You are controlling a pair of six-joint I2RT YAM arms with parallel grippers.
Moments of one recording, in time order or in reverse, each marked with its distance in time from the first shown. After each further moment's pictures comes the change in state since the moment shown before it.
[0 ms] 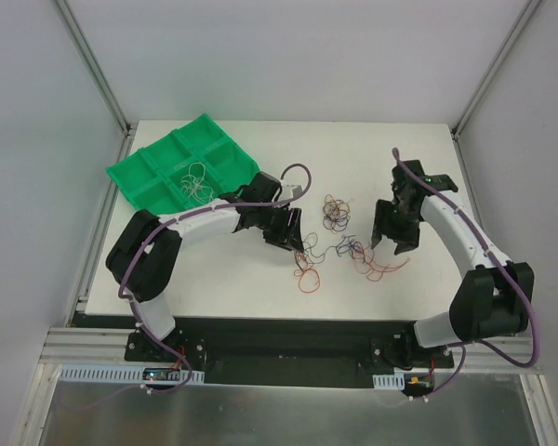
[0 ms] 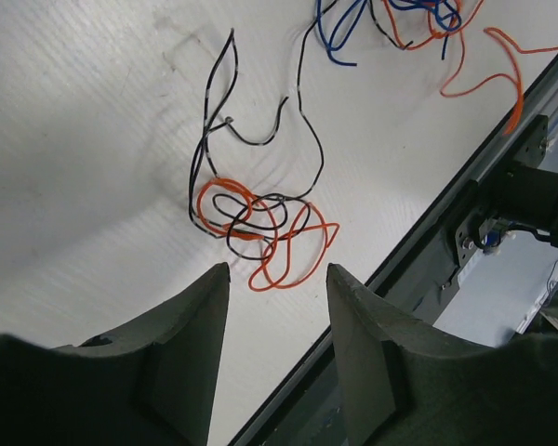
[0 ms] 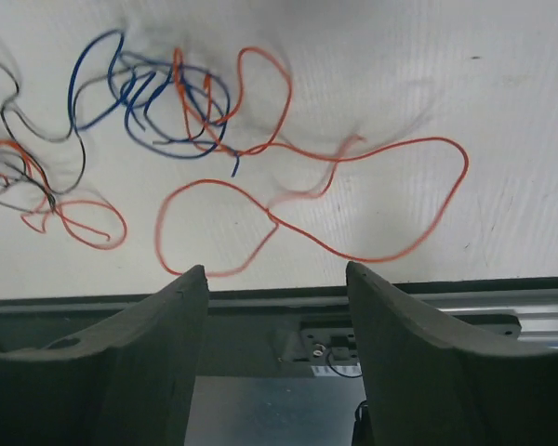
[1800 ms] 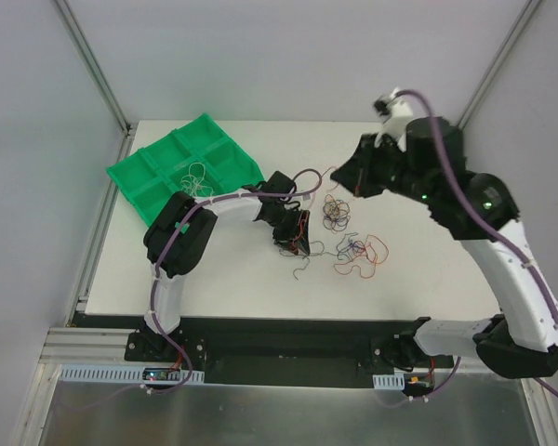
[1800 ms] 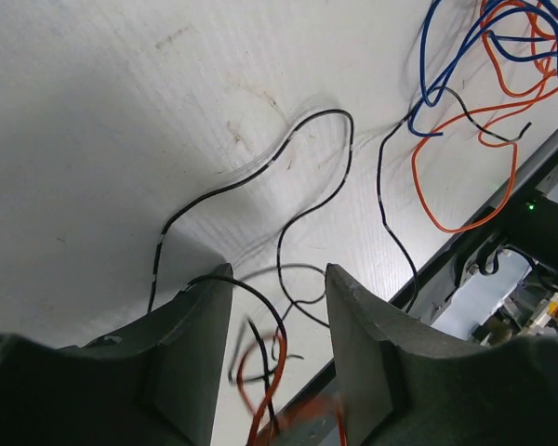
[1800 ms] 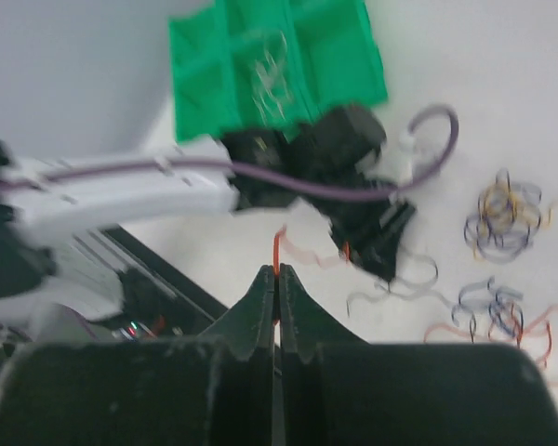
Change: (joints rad) left arm 0.006 0.287 0.208 -0.119 0.045 -0.041; right arm 0.556 -0.188 0.501 0.180 -0.006 0.026
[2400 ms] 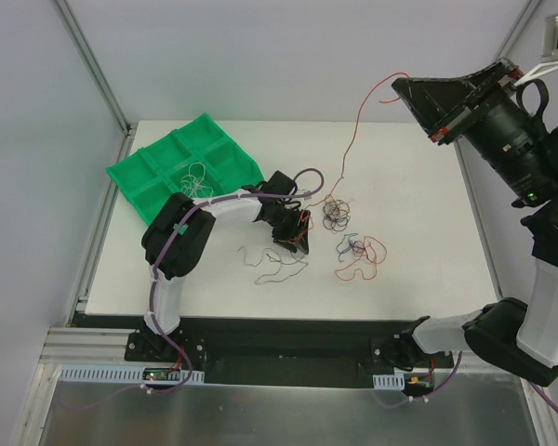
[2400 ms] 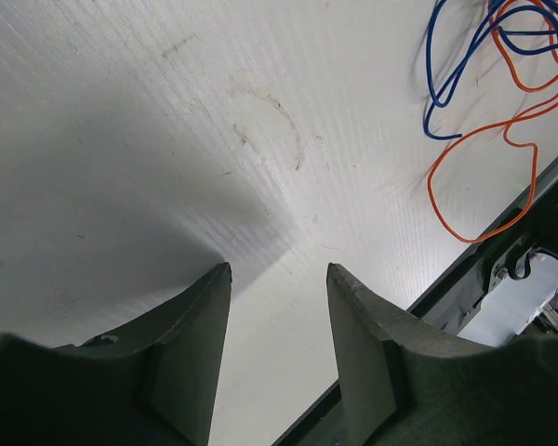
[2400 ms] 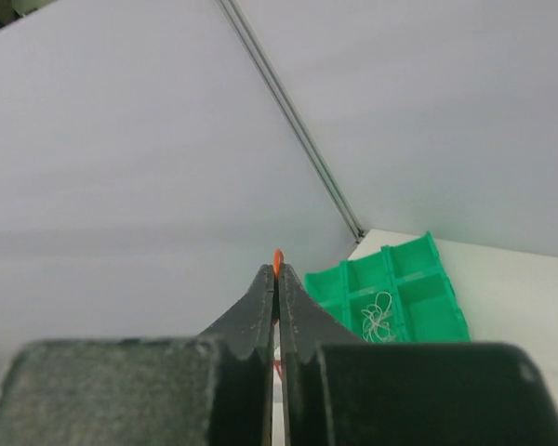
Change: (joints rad) left arm -0.010 -0.021 -0.006 -0.001 -0.058 0.067; right arm -0.053 0.111 0.760 0.081 0.035 0.105
